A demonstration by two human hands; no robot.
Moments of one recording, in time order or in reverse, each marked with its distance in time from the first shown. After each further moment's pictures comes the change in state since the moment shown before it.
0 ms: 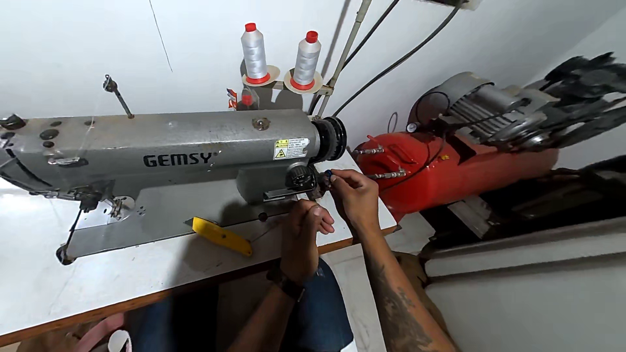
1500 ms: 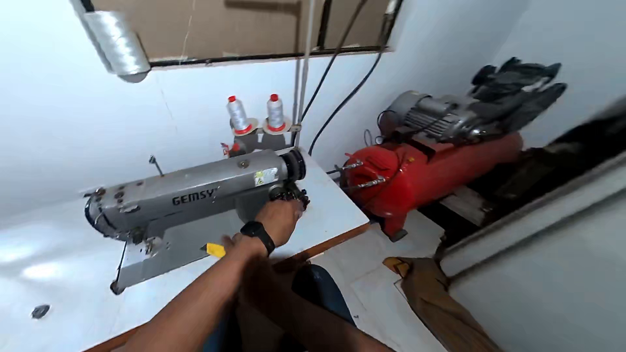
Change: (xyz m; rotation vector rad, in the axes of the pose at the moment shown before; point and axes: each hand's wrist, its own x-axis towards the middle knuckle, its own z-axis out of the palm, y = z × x) left_hand 0.072 0.104 0.003 1.580 -0.671 -0.151; right_hand -0.125 -0.208 0.127 -0.598 -0.779 0.034
